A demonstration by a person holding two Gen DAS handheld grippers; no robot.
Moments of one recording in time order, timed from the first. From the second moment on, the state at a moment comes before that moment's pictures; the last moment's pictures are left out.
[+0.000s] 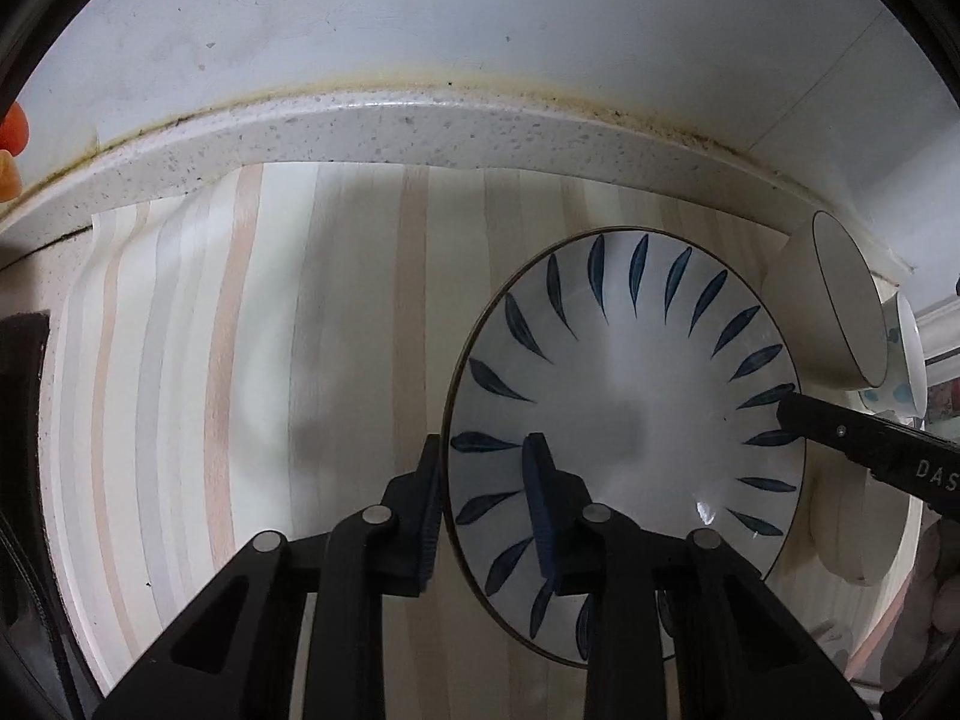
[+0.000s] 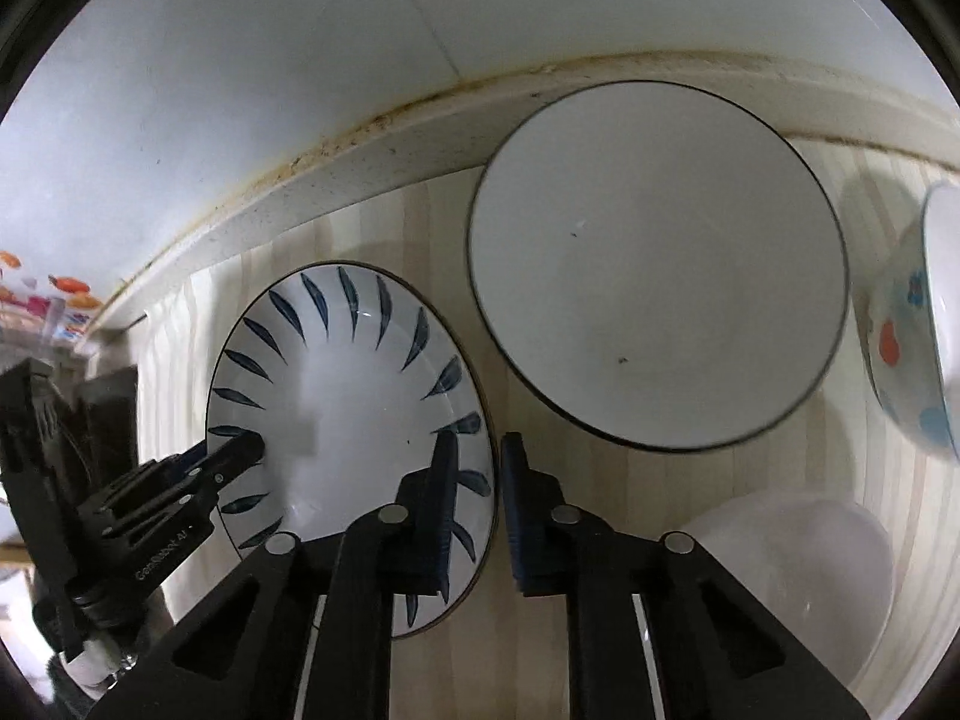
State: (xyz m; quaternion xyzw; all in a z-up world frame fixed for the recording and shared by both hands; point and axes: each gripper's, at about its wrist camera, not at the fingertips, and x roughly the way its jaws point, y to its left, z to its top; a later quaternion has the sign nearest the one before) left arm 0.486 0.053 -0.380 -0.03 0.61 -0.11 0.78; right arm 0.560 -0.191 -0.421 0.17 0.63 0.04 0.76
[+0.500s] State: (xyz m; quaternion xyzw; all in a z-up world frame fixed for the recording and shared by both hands) left arm 0.465 0.056 -0.340 -0.03 0.59 -0.10 0.80; right arm 0.554 -0.195 -0.400 0.16 0.62 0.08 0.76
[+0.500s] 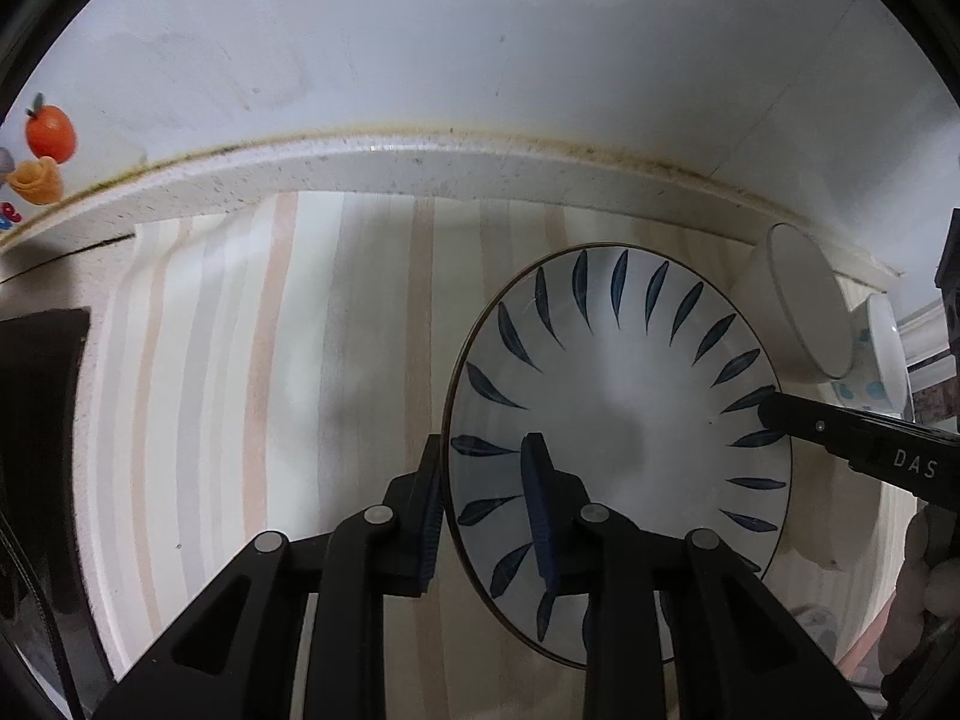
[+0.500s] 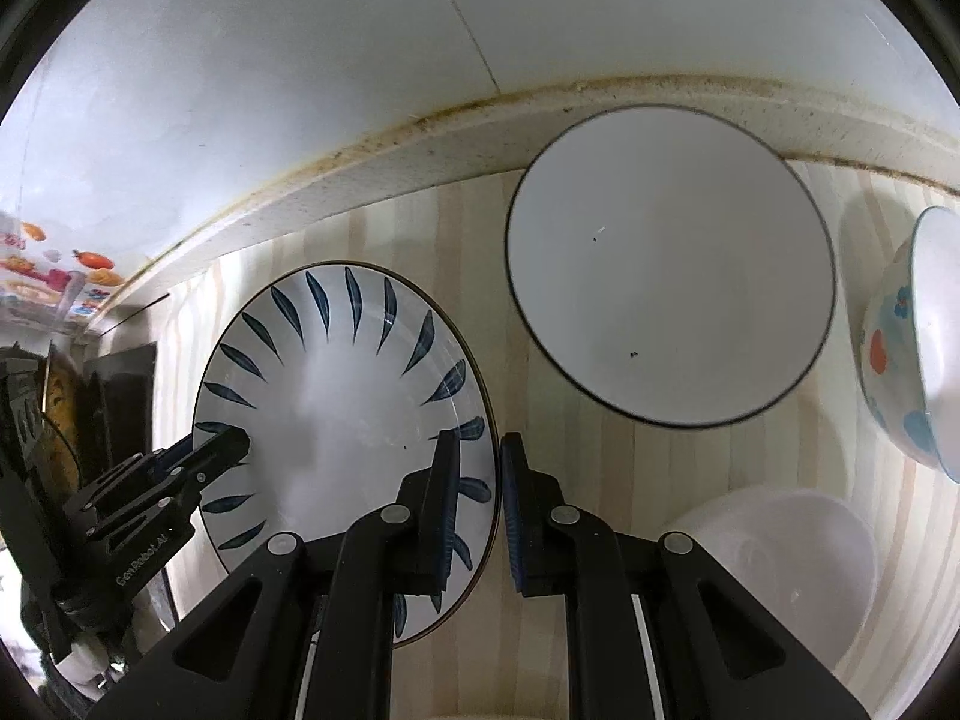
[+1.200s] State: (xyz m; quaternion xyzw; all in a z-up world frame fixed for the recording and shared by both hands) left arm 0.361 0.024 -0.269 -0.04 0.57 -0.11 0.82; right arm 0.430 -0.230 -0.328 0.14 0.61 0.12 0.77
